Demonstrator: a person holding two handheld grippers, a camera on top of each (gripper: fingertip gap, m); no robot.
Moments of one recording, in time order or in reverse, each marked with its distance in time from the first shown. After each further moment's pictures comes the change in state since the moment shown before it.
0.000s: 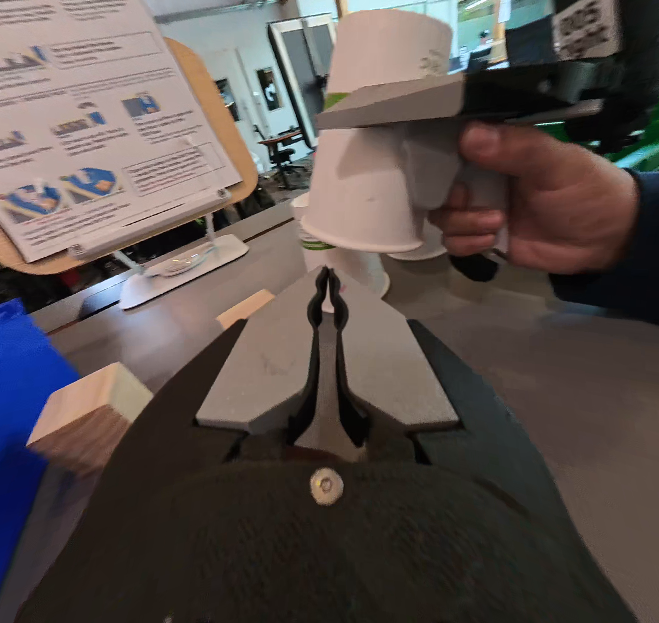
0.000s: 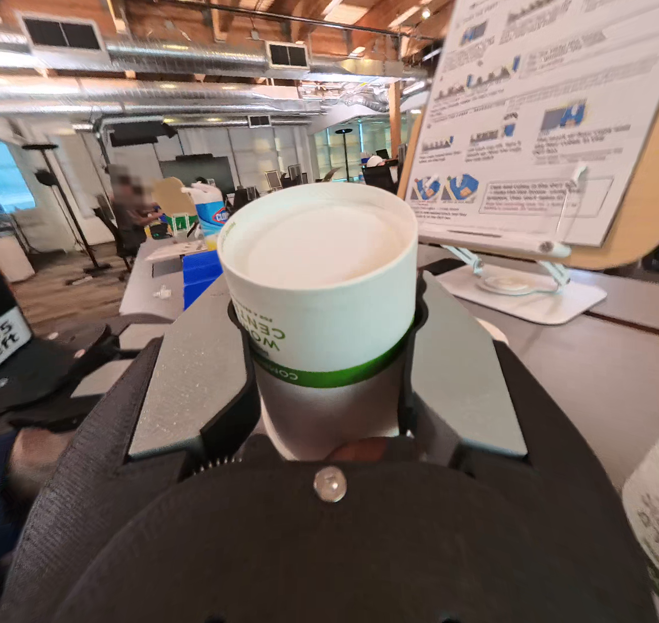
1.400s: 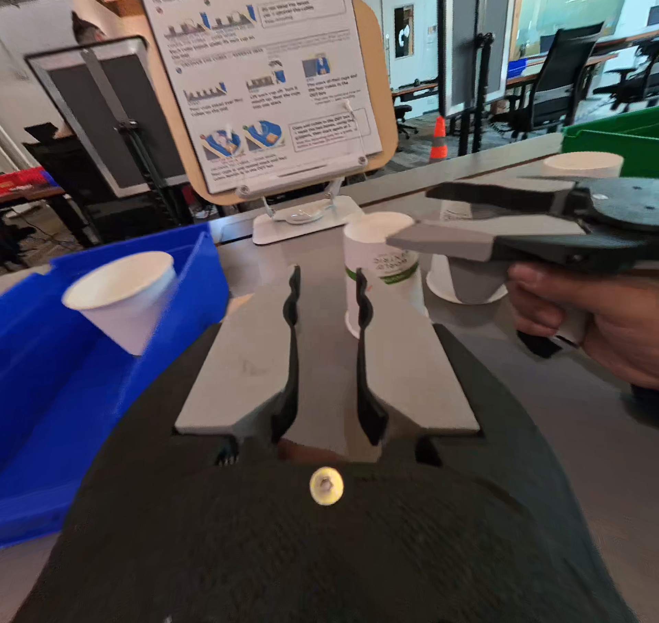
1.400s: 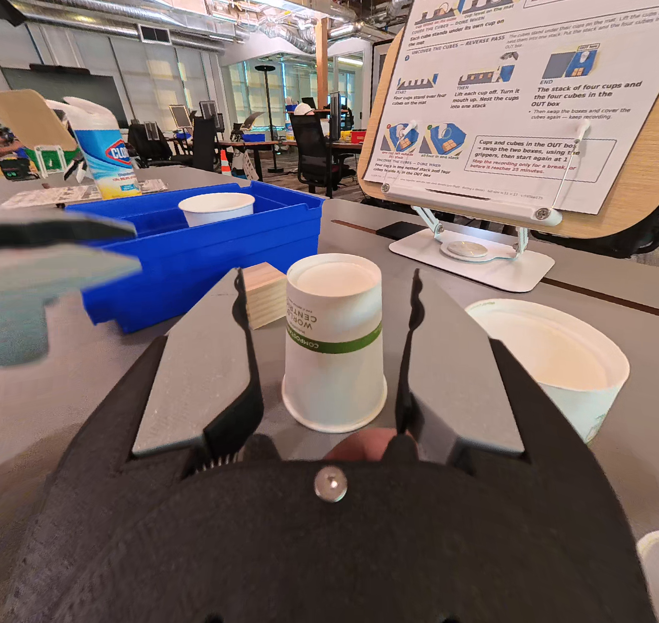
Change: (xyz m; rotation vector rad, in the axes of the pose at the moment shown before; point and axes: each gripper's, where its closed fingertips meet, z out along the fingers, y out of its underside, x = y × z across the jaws) left arm -0.092 -0.010 -0.056 -0.126 -0.347 -0.094; right arm -0.008 0.053 0.057 -0.135 0.236 -0.147
